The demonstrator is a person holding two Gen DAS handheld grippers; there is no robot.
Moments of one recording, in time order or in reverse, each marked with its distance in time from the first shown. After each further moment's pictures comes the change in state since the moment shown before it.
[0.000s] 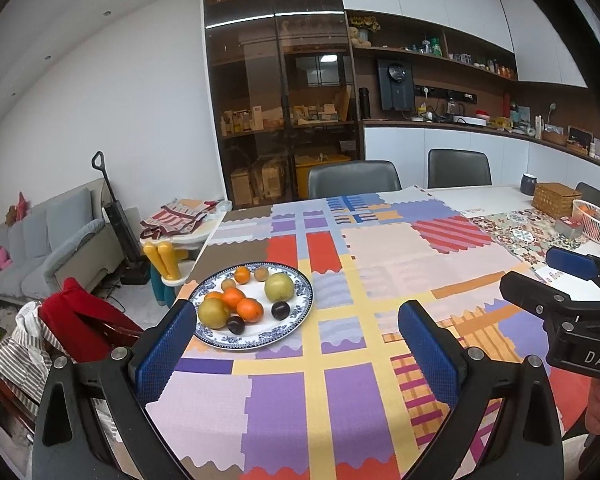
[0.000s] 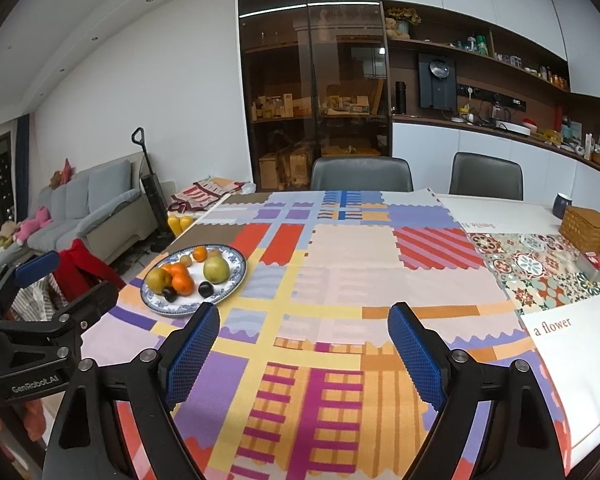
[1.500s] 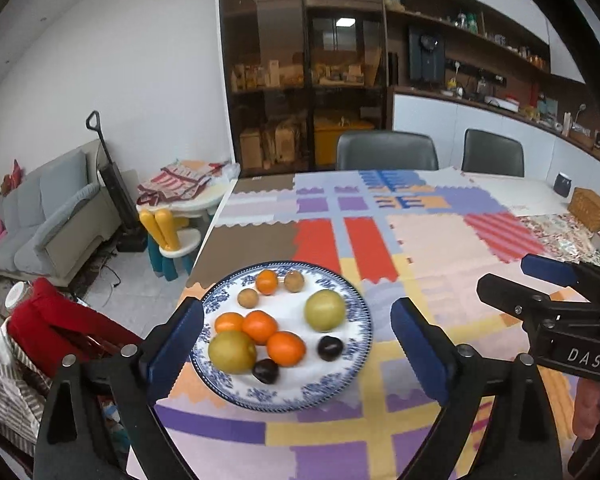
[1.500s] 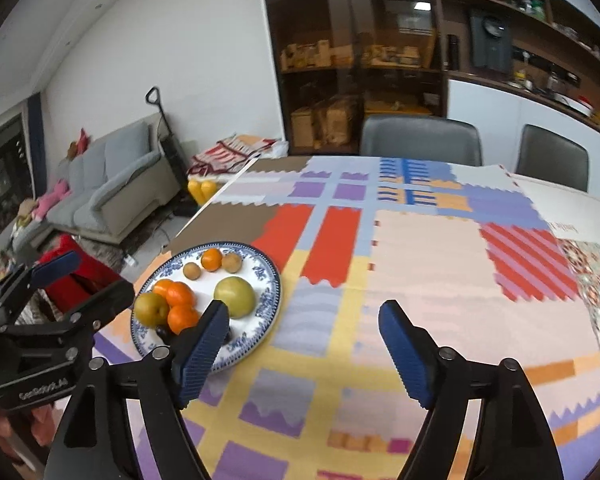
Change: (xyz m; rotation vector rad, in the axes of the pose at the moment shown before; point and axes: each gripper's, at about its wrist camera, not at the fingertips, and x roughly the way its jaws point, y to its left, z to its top) left arm 0.129 0.070 0.036 -0.056 0.138 0.007; right arm 0.169 0.041 0.060 0.000 0.183 0.122
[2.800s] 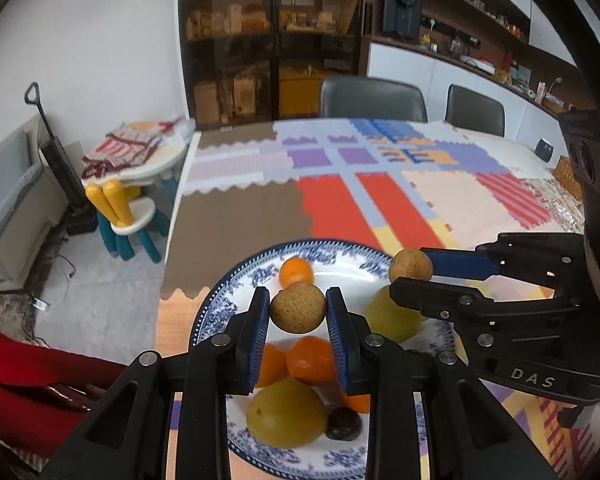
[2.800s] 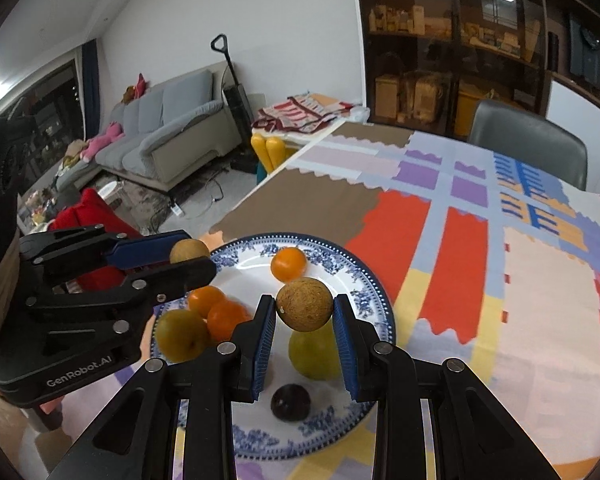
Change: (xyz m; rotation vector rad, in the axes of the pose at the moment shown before) left arm 0.146 0.078 0.011 0.061 0.207 -0.202; right arm 0.142 0.085 0.030 -0.191 0.159 0.212
